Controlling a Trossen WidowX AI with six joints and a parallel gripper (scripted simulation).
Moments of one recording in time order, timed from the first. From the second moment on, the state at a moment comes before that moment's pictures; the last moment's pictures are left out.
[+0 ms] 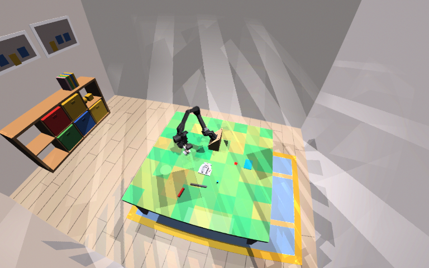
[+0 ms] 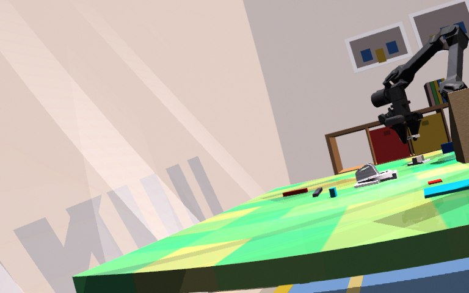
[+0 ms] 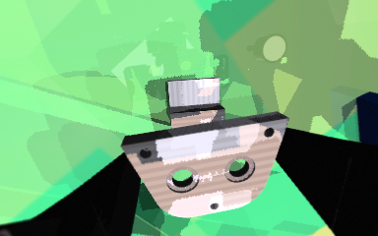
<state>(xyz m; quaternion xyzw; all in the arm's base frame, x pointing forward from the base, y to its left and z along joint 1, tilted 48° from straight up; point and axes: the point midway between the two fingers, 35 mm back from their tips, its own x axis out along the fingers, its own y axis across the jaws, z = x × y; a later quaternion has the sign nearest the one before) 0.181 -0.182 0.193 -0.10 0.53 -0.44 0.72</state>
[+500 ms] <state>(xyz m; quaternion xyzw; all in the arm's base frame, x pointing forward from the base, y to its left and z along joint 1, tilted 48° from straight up) 0.198 -0.173 0.181 -0.20 0.59 -0.35 0.70</state>
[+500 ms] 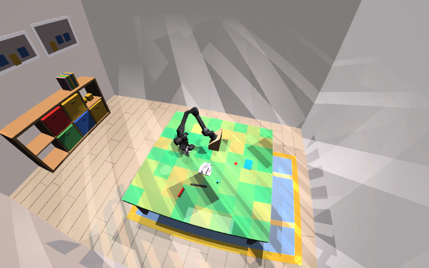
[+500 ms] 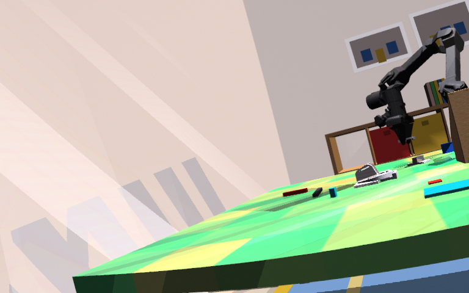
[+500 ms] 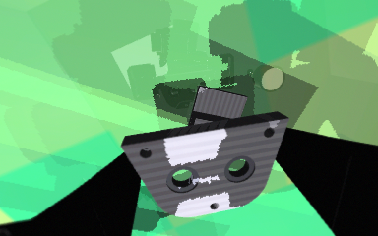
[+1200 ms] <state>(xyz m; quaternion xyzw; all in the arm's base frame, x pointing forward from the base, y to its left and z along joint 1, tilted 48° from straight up) 0.219 -0.159 0.162 -0.33 0.65 -0.21 0.65</state>
